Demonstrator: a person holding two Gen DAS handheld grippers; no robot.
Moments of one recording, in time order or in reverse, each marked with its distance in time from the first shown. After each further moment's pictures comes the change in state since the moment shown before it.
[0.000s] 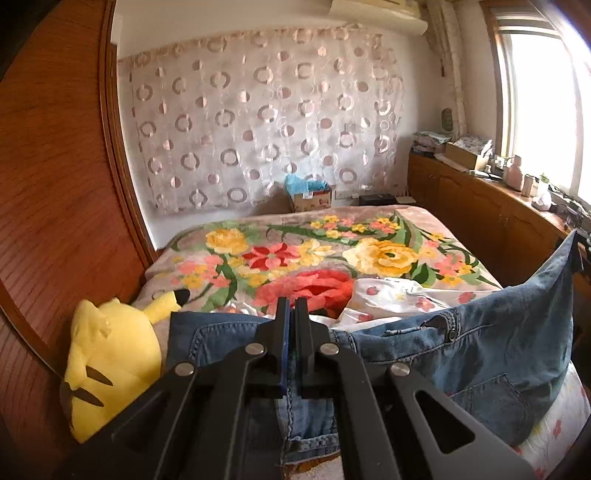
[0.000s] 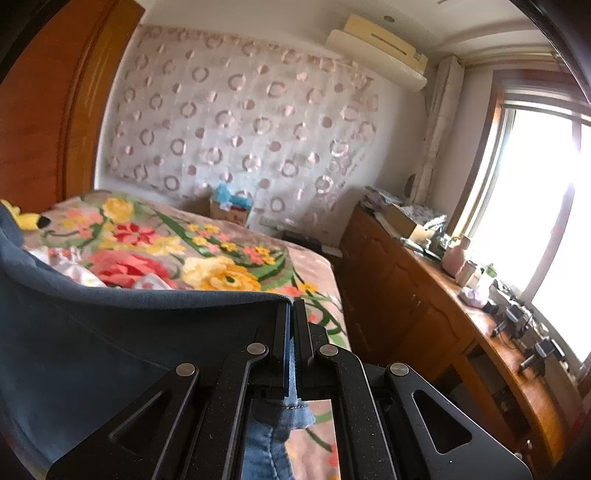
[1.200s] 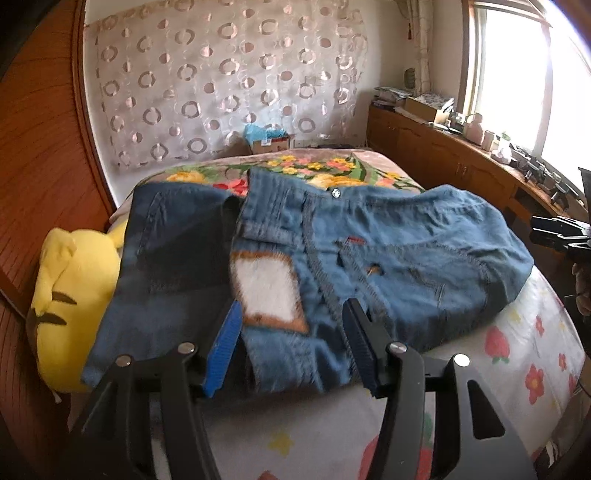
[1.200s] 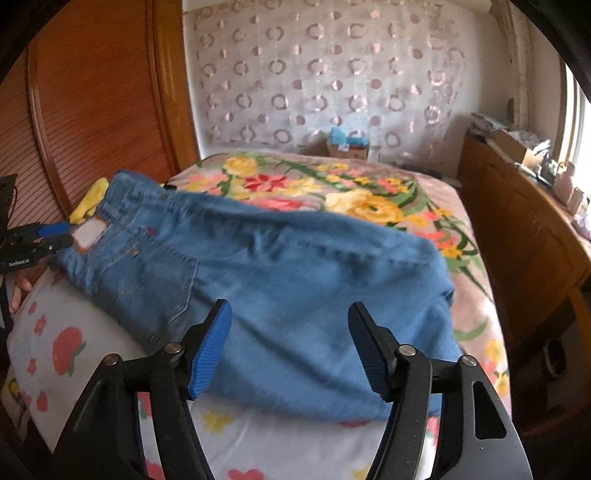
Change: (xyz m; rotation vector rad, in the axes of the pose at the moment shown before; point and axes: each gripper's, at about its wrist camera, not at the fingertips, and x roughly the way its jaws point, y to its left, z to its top) left arm -0.054 -0.014 -0.119 0.040 0.172 -0.162; right arm -0.084 0.106 -0.056 0.112 0.207 0.526
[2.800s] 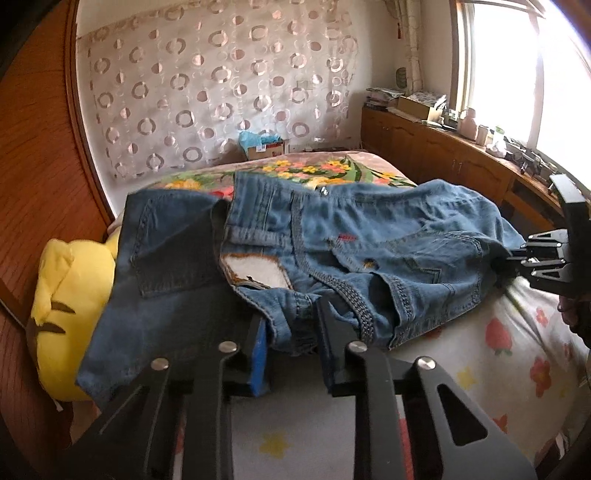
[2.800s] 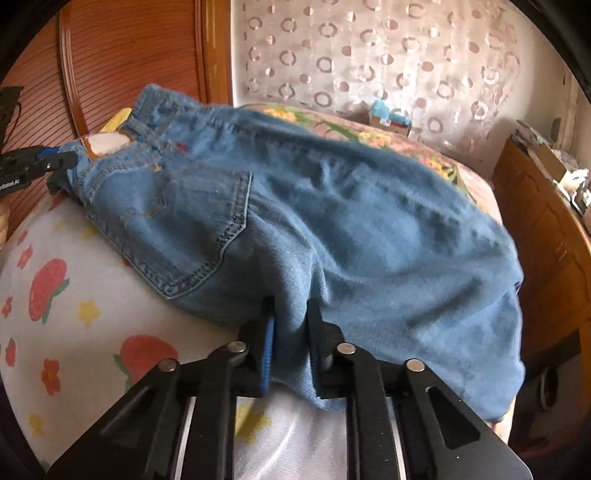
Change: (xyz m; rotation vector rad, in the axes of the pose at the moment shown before) left arm -0.002 -0.016 0.006 0.057 -0.034 0.006; right arm 0.050 0.044 -0.024 -0.177 0.098 0.034
